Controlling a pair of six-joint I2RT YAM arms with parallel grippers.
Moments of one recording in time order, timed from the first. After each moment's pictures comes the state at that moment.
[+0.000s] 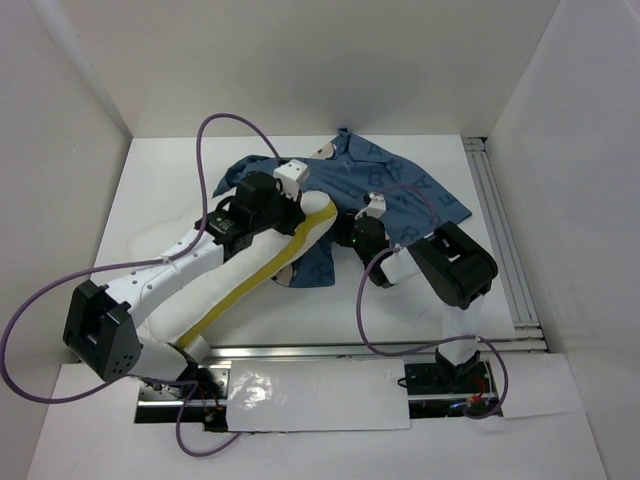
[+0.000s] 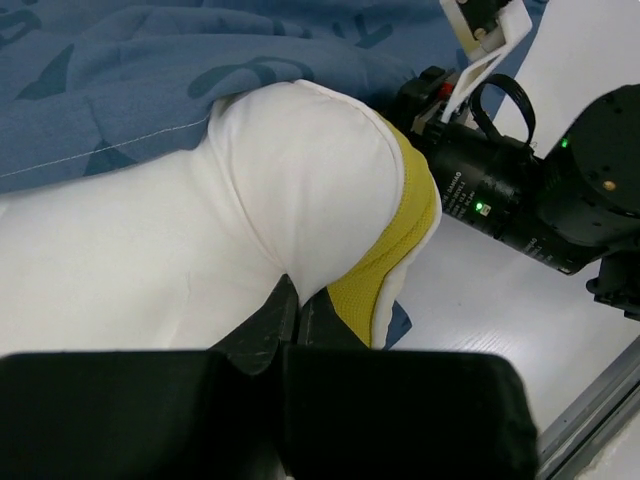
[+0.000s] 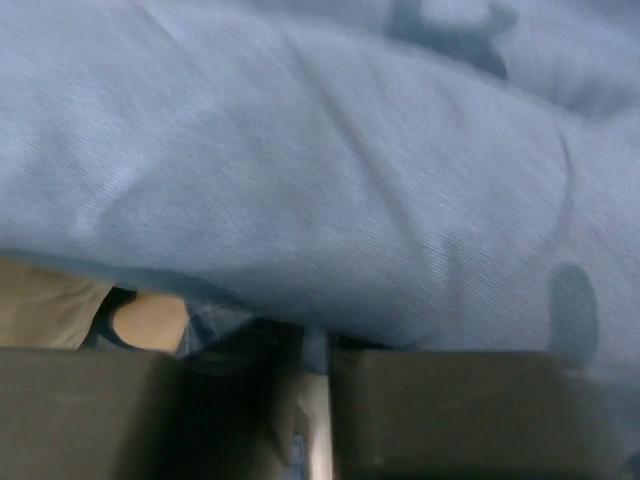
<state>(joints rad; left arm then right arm) -0.60 1.41 1.14 -0.22 0.07 -0.12 0.57 1.91 0.71 0.91 0.23 0.62</state>
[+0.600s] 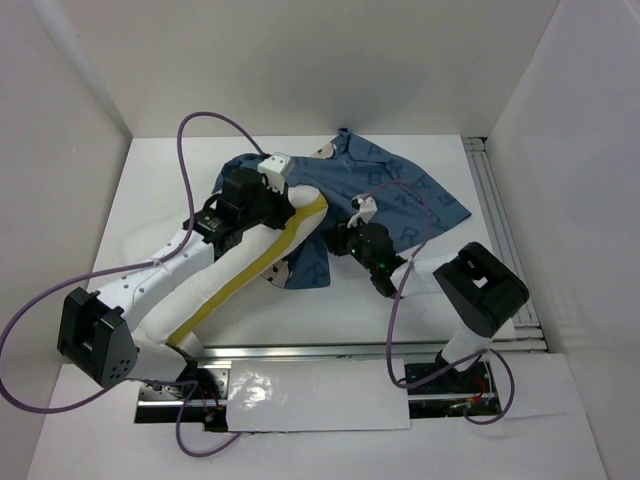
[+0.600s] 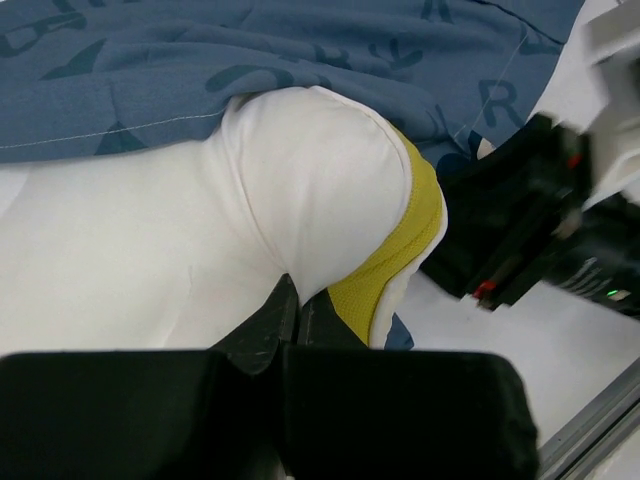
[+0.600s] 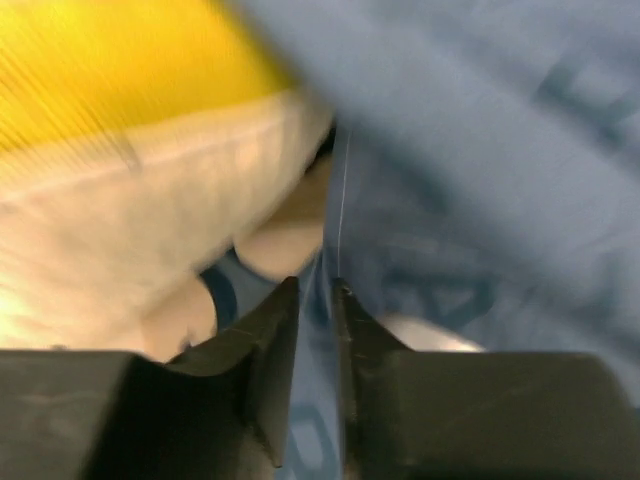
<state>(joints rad) -0.53 1.37 1.12 -0.21 0.08 -0.16 0.63 1.62 0.58 0.88 0.09 0.46</state>
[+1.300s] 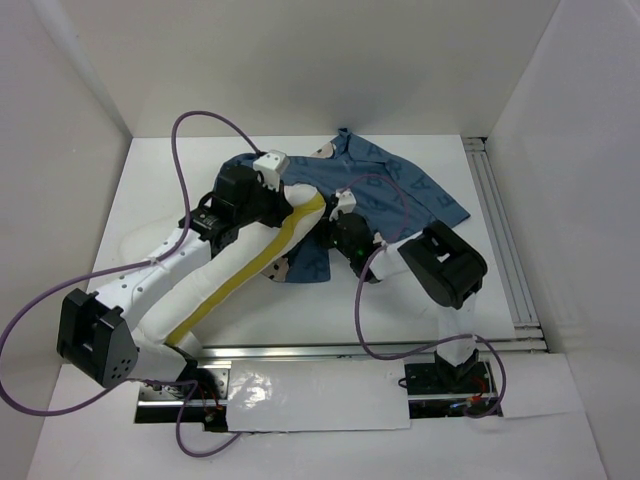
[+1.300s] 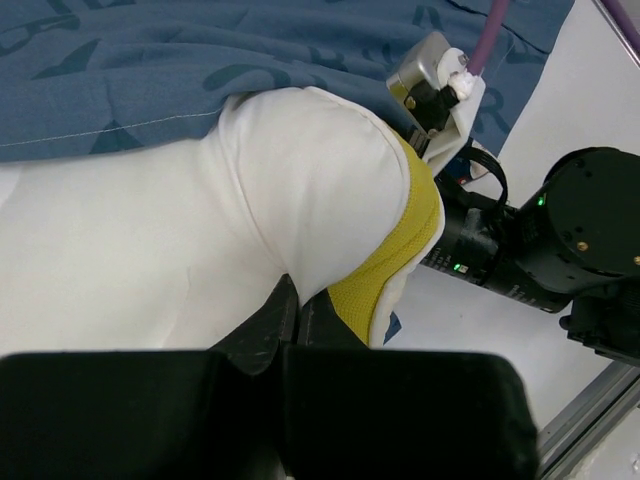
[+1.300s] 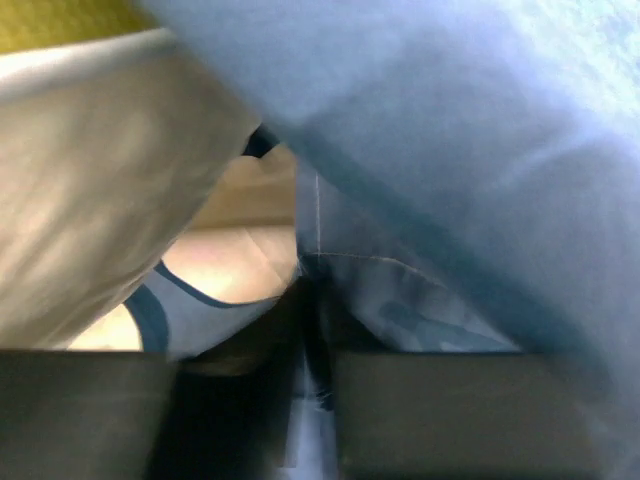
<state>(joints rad) -0.50 1.36 1.13 -0.22 0.14 -0.17 0.65 1.94 0.82 0.84 0.08 0.38</state>
